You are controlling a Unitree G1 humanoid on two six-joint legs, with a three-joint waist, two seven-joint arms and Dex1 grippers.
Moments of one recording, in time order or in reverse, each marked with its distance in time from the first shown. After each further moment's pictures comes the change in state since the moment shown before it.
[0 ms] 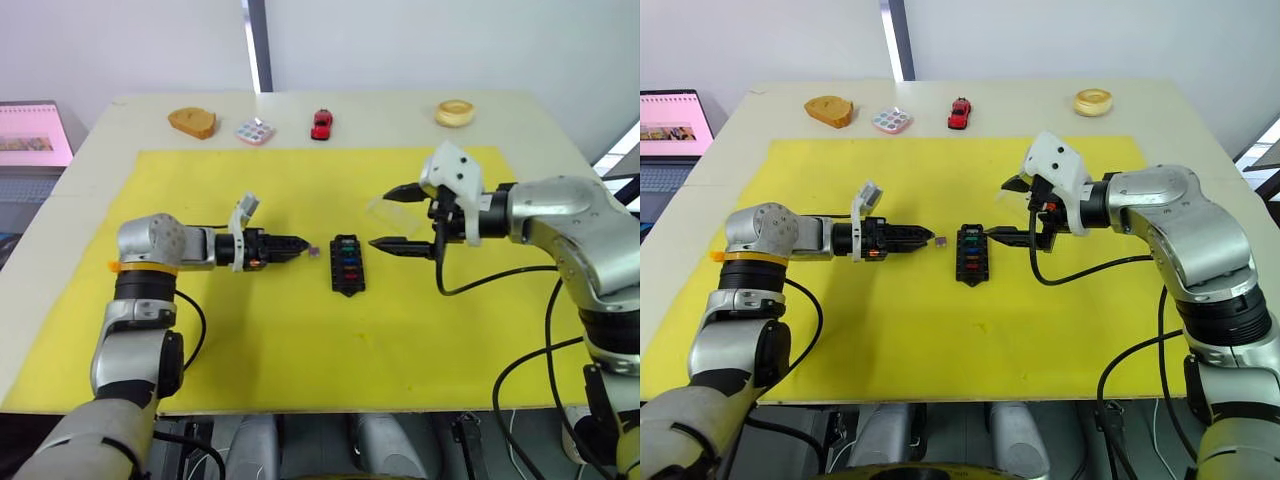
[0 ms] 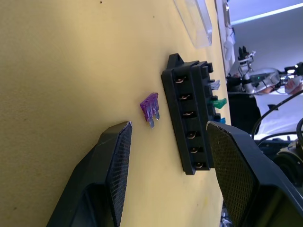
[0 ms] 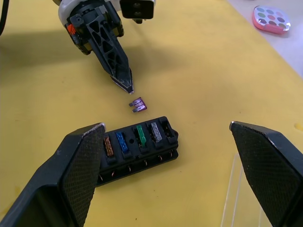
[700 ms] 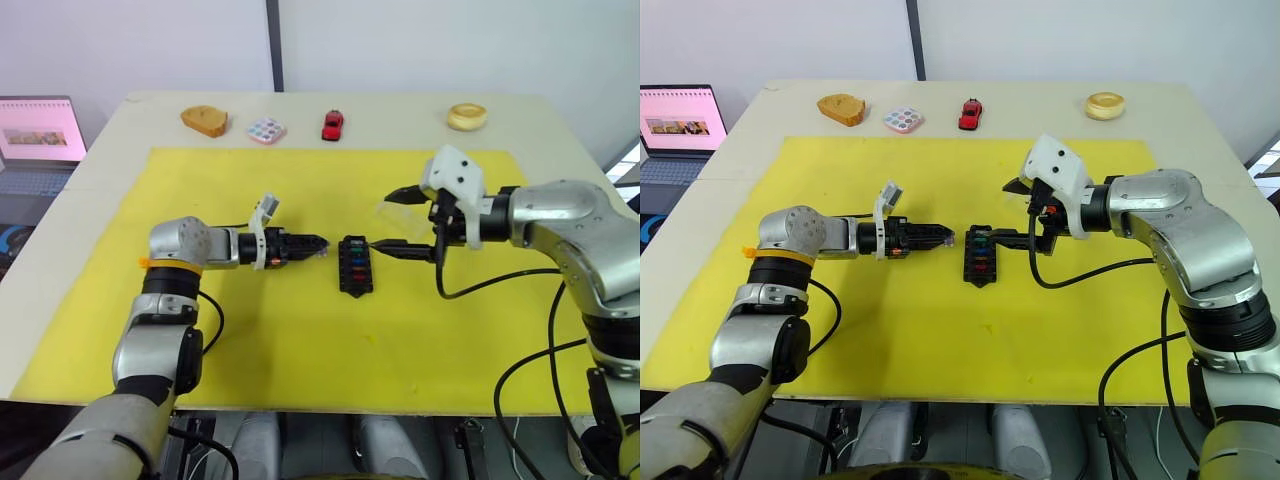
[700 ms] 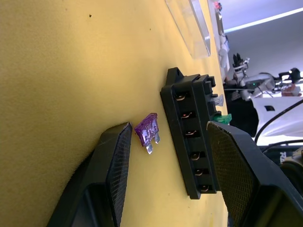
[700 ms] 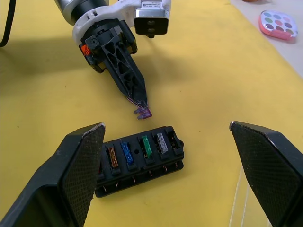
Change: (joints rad) left arm -0.033 -0.078 -0.043 0.091 0.023 -0.129 0.012; right arm 0.016 -0.010 -0.007 -0.034 0.018 0.018 -0.027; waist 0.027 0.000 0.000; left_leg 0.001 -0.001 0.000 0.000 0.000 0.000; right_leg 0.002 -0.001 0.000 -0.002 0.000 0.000
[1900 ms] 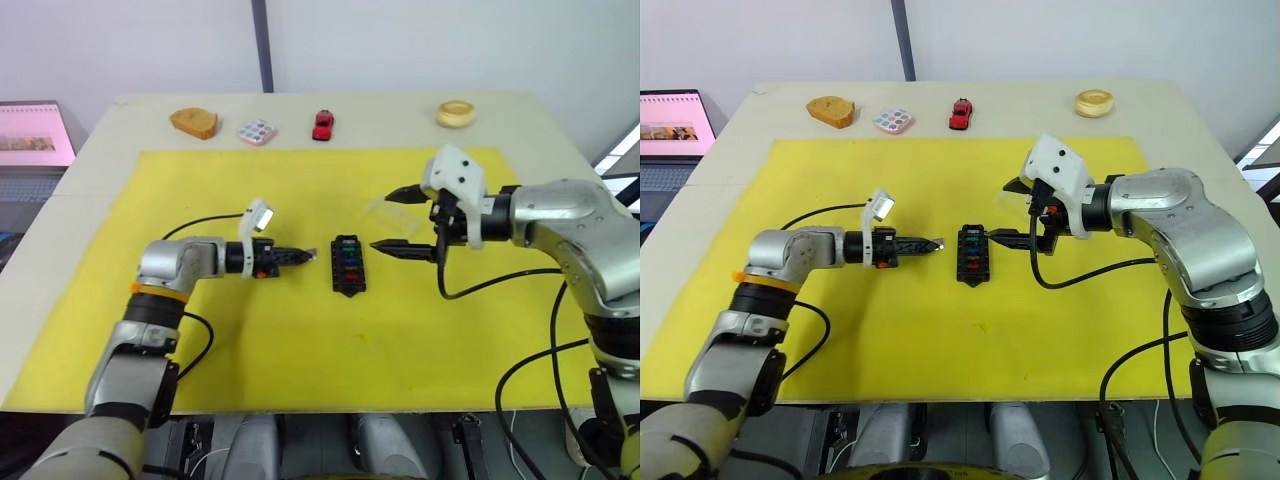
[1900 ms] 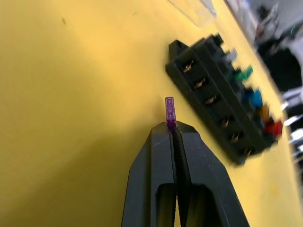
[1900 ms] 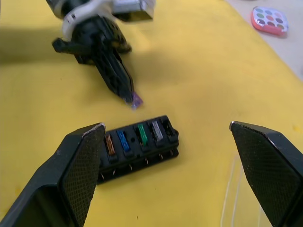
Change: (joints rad) left arm 0.193 0.160 -0.197 -0.271 0.089 -0.410 -0.231; right arm -0.001 -0.024 0.003 0.001 0.000 -0.009 0.012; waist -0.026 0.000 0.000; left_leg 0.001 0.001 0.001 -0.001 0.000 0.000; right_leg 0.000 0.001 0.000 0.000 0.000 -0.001
